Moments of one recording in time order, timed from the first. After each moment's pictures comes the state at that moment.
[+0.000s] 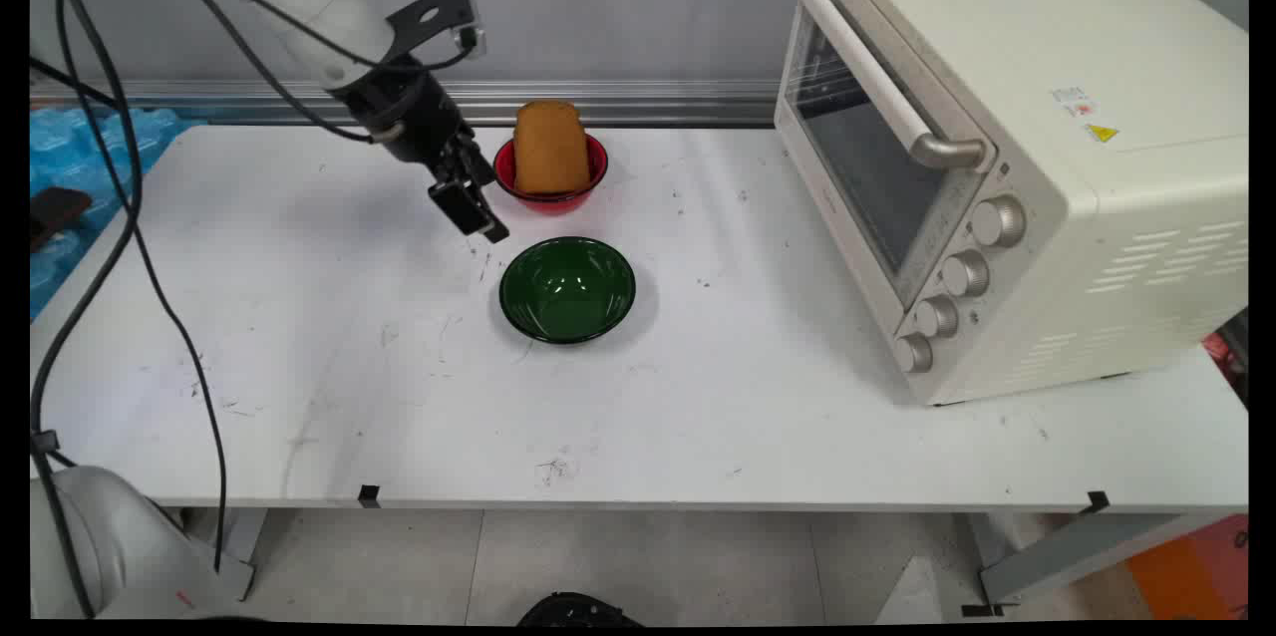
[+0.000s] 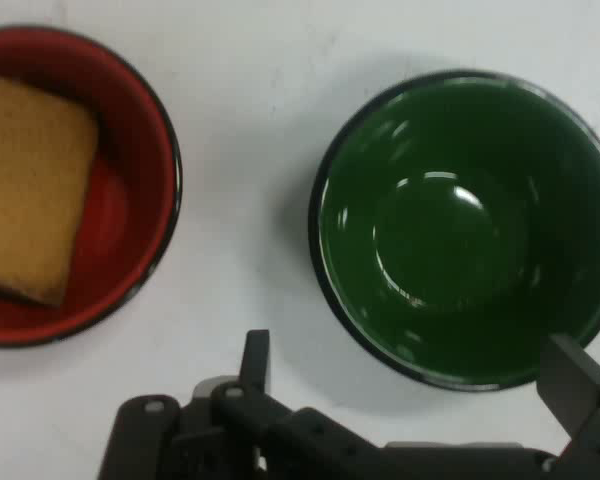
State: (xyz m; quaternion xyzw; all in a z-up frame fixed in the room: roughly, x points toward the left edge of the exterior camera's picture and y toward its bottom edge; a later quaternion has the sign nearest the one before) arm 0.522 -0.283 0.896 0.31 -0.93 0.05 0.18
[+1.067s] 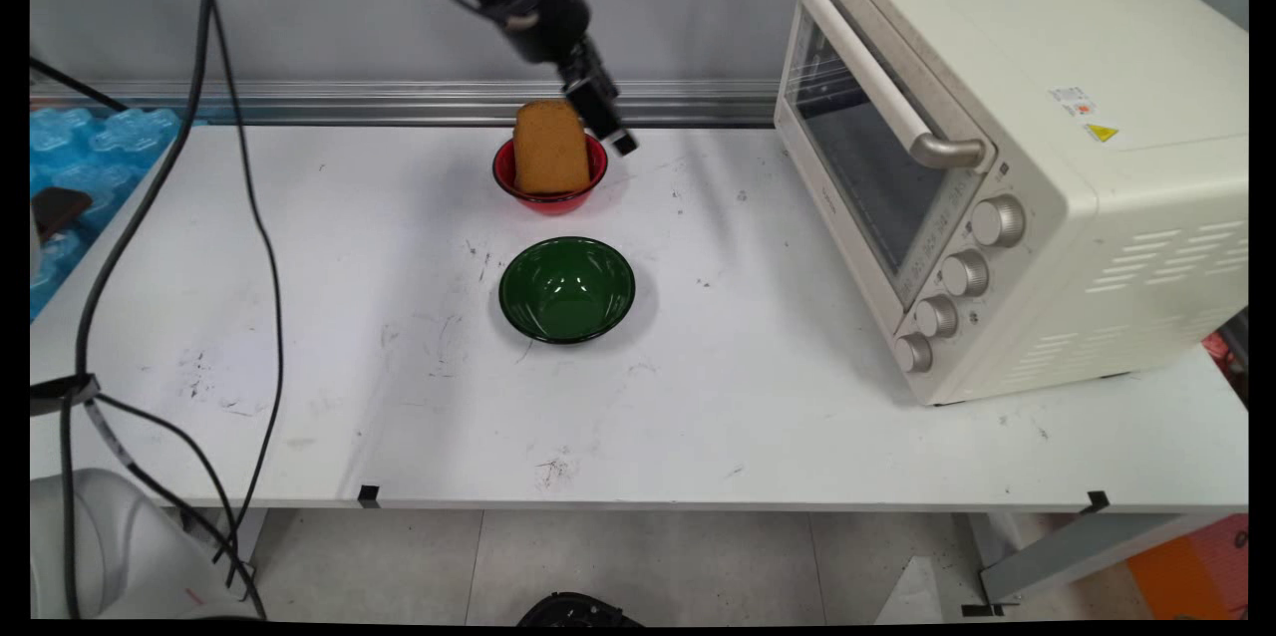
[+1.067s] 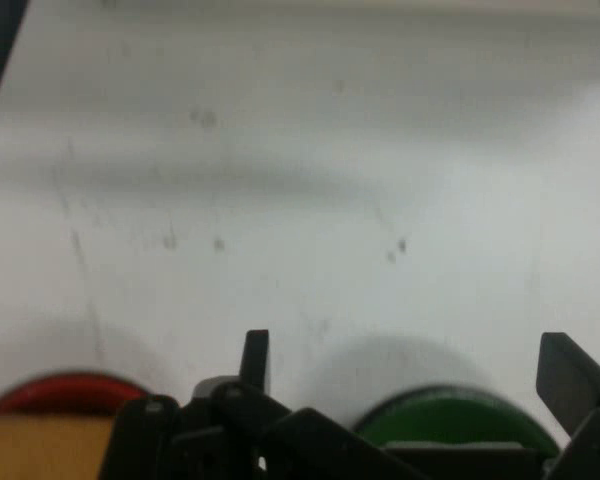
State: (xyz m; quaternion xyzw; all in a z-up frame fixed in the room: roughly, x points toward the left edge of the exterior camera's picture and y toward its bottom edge) arm 0.437 -0.366 0.964 0.29 -0.93 0.06 0.24
